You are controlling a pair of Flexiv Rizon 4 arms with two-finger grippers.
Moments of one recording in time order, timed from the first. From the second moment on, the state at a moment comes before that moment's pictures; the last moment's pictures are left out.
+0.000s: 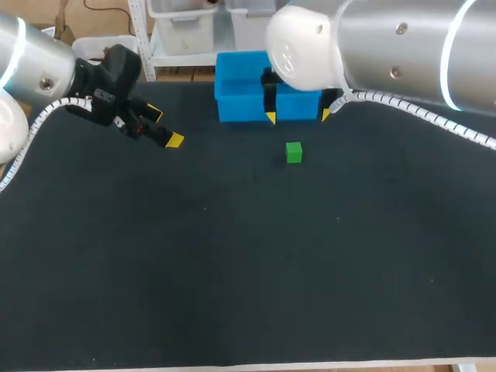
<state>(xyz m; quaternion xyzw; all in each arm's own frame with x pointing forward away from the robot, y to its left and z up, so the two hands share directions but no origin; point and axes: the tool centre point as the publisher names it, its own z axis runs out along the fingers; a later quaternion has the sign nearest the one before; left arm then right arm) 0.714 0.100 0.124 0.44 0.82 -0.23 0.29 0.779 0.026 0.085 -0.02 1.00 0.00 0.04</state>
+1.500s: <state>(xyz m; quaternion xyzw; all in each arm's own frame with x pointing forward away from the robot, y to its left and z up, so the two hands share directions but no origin) 0.714 0.100 0.124 0.44 0.82 -0.23 0.29 0.778 0.033 0.003 -0.03 1.00 -0.02 0.01</state>
